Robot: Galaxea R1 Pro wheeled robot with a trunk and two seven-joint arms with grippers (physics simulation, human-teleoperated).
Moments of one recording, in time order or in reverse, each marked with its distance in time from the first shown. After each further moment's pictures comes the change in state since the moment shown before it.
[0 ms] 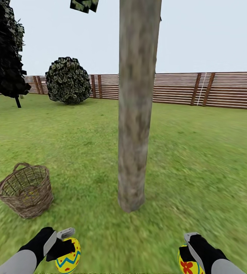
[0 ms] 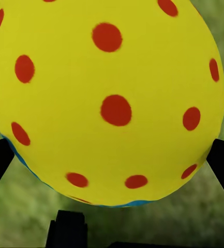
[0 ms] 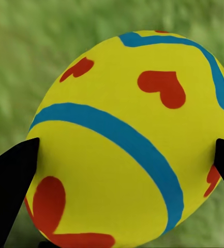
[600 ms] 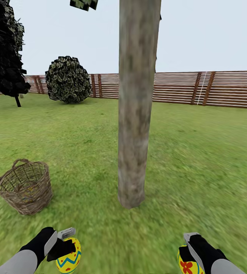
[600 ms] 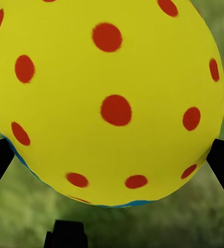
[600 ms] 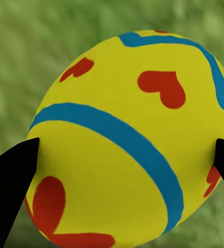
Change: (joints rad) left arm 0.000 -0.005 0.000 0.000 0.000 0.000 0.001; right arm 0.000 0.002 -0.002 0.000 -0.002 0.000 0.000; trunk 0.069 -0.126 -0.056
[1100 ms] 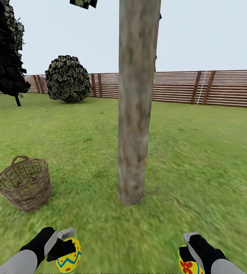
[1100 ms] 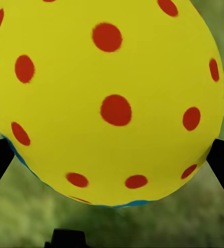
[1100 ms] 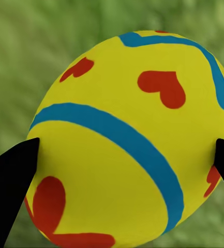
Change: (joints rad) left arm 0.000 0.000 -0.001 0.001 0.000 0.000 0.000; right arm 0.000 0.000 0.004 0.000 0.001 -0.002 -0.001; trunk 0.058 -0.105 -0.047
